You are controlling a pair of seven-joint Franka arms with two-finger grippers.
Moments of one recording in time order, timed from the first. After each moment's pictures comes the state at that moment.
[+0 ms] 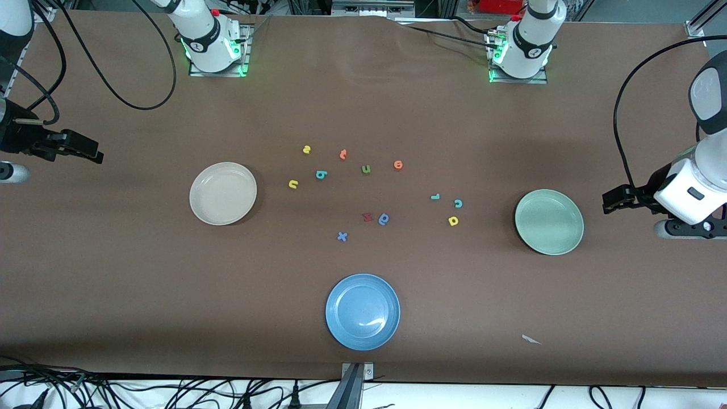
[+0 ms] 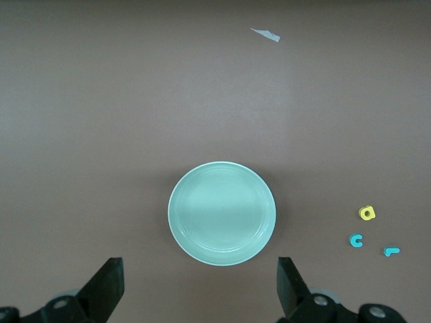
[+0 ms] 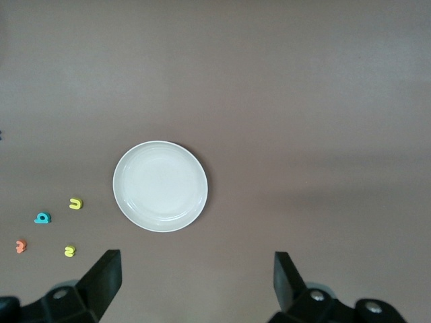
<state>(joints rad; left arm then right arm) 0.05 0.28 -0.05 -1.48 0.06 1.75 -0.01 0.09 0.13 -0.13 -1.52 0.03 1.58 0.01</state>
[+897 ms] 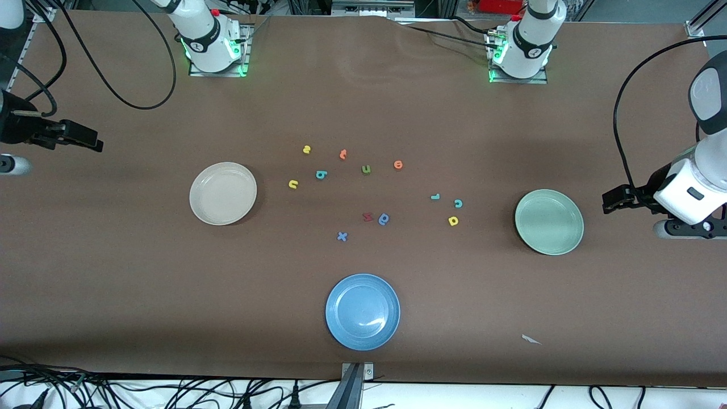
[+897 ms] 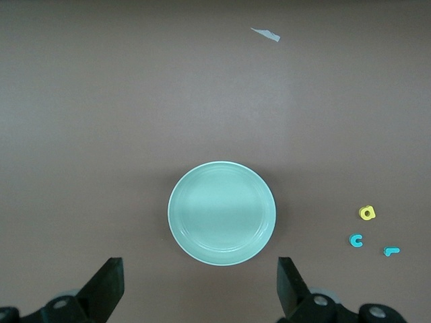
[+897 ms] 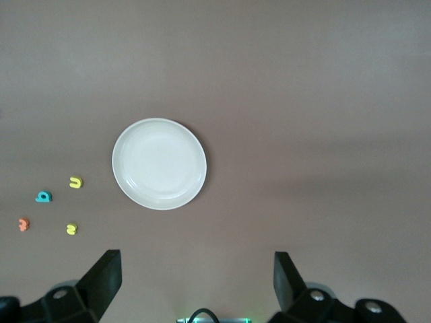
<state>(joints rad) 0.05 0.28 -0.05 -1.48 0.06 1.75 -0.01 0.09 0.12 -0.13 -1.48 0.03 1.49 0.01</state>
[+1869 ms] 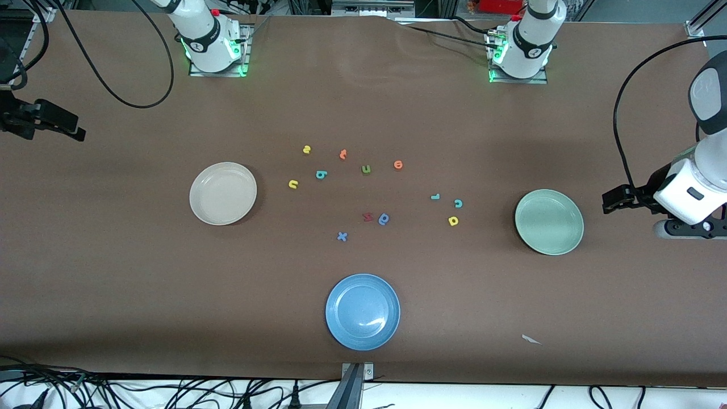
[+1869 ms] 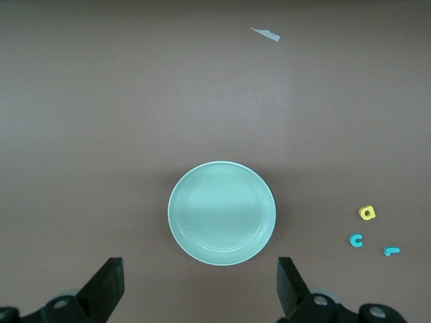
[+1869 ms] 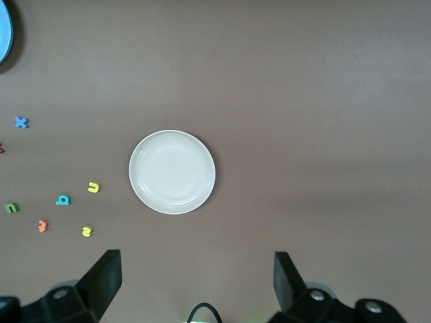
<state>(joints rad) 0.04 0.28 -0.05 -1.48 0.06 1.75 -0.01 0.10 0.11 -0.12 -1.40 0.05 1.44 0.01</state>
